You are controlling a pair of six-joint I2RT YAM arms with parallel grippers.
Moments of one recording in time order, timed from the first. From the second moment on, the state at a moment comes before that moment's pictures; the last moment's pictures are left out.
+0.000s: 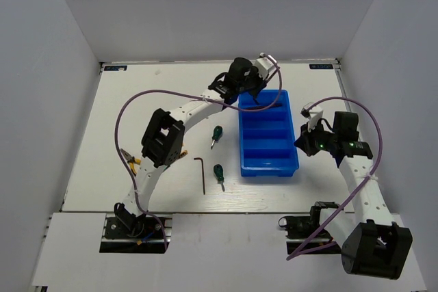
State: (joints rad) left arm -0.72 2.30 2.00 -0.02 0.20 0.16; right arm -0.06 0.96 0.71 -0.59 -0.64 -0.47
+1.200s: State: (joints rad) left arm -0.73 1.98 1.60 -0.03 0.06 0.08; right arm -0.05 0.97 0.73 -0.65 -0.83 -0.54
